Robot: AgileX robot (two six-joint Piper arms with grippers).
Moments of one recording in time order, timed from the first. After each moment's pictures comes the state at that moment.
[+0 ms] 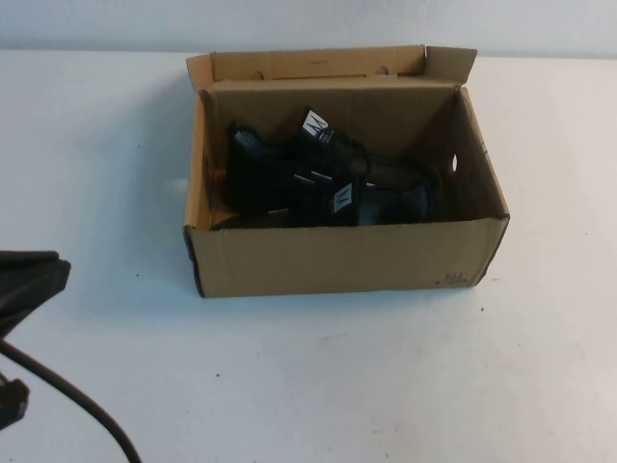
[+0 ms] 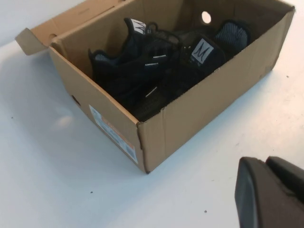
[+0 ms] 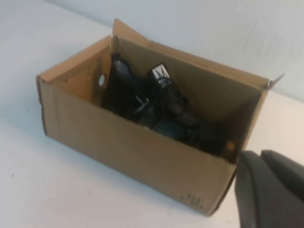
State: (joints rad) right arm 0.46 0.48 -0.59 0.15 0.44 -0.22; left arm -0.16 0.67 -0.77 -0.59 0.81 0.85
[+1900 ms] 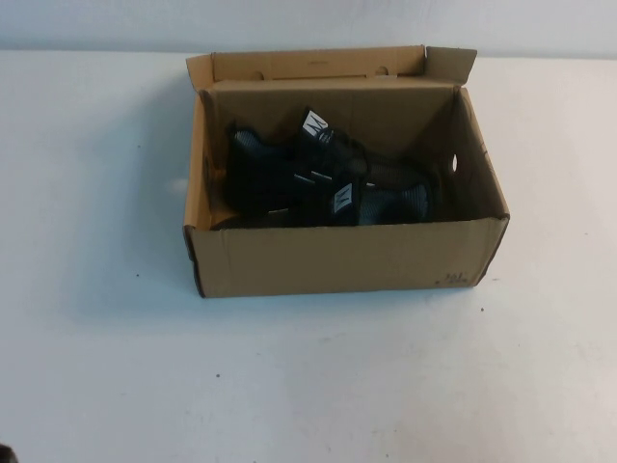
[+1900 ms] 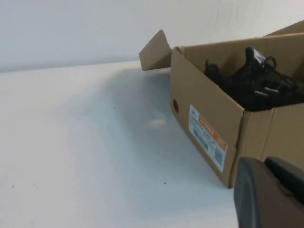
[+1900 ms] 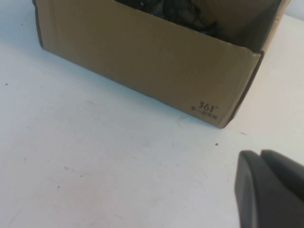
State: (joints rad) right arm 0.46 0.27 -0.27 0.11 0.44 -0.20; left arm -0.28 0.30 -0.21 -0.15 0.16 0.21
